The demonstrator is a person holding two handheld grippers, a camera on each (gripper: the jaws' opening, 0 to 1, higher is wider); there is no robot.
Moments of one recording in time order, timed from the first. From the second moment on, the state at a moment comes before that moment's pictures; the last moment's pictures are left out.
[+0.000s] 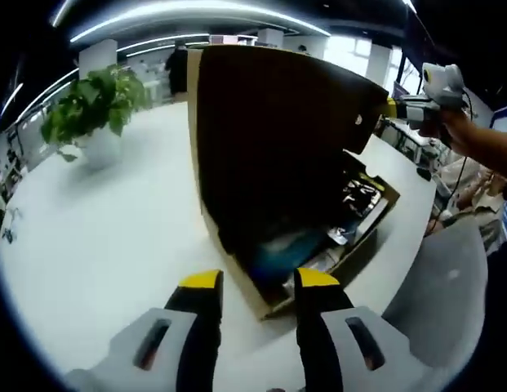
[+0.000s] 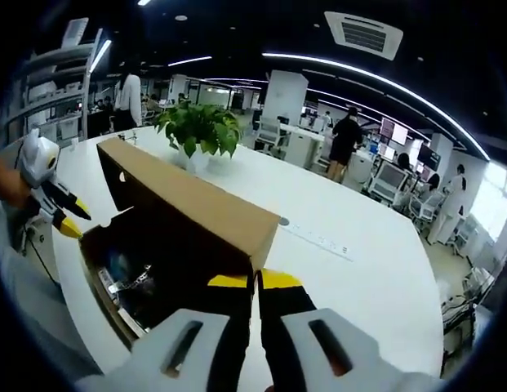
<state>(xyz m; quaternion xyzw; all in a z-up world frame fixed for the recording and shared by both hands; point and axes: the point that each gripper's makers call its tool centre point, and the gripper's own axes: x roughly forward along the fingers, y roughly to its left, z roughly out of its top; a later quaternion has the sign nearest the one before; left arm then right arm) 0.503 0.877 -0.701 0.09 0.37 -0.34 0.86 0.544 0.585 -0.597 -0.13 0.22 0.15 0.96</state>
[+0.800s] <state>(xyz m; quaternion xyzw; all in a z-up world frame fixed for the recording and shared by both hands) 0.496 0.883 -0.719 0.08 0.41 -0.33 0.85 0.548 0.585 -0.595 -0.13 0.22 0.15 0.96</state>
